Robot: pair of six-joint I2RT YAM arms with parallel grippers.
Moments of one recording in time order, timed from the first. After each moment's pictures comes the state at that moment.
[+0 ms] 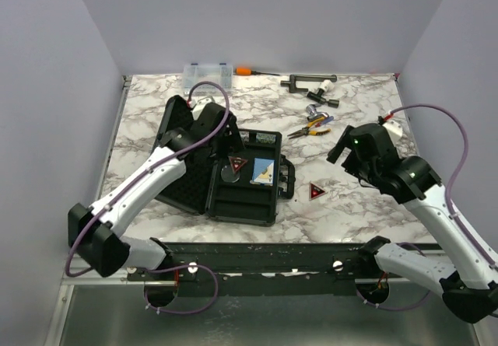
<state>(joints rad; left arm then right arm) -0.64 1.39 1.28 -0.79 -0.27 -0.83 0.57 0.94 1.18 -1.03 0.48 0.89</state>
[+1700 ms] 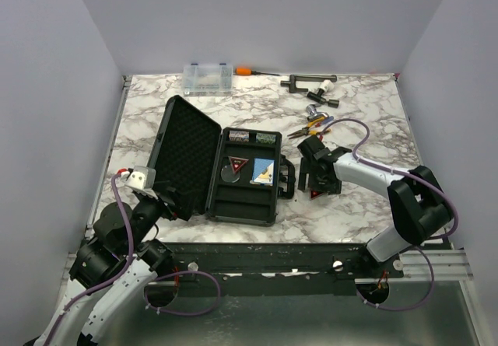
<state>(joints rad) -0.63 0.14 0.68 -0.70 -0.15 -0.33 0.55 1.57 0.89 -0.64 0.28 0.68</state>
